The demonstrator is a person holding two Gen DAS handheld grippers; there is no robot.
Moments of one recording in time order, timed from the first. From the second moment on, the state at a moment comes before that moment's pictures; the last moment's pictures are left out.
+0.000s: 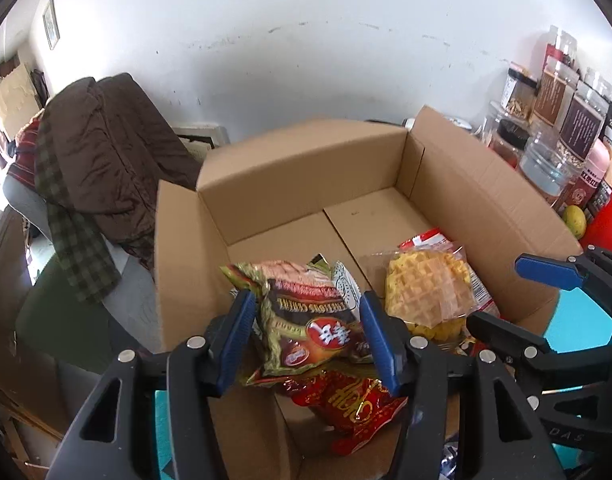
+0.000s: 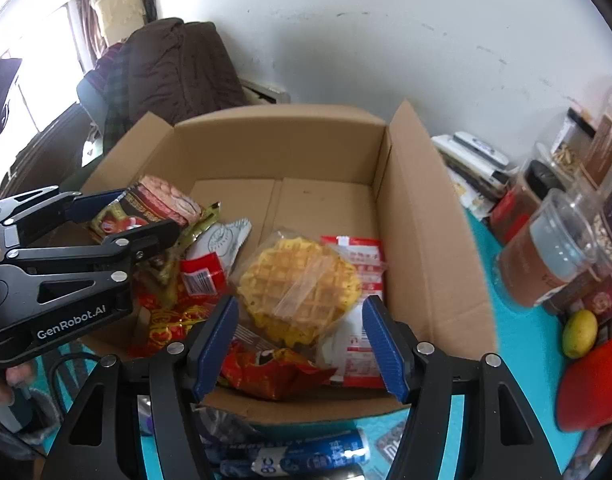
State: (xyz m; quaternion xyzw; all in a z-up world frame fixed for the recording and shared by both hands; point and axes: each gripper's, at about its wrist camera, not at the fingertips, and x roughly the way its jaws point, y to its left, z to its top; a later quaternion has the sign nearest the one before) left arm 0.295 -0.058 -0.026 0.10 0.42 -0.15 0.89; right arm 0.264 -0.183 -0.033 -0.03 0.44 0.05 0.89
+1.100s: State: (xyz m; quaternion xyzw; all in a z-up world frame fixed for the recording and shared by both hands) left arm 0.134 -0.025 0.114 0.08 0.23 -0.16 0.96; right arm 0.112 -0.155 0.100 -0.05 0.27 0.02 0.96
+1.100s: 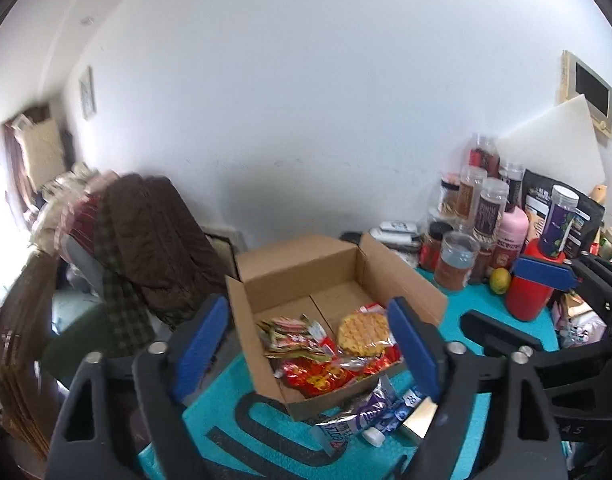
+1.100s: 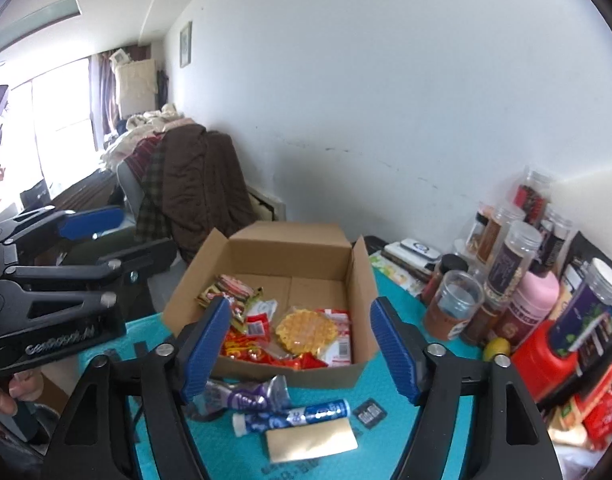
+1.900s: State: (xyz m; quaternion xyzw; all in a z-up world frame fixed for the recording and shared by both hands) left arm 0.055 -0.013 0.079 0.07 0.25 -0.20 0.94; right arm 0.024 -0.156 0.059 -0.01 0.27 -0.01 0.96
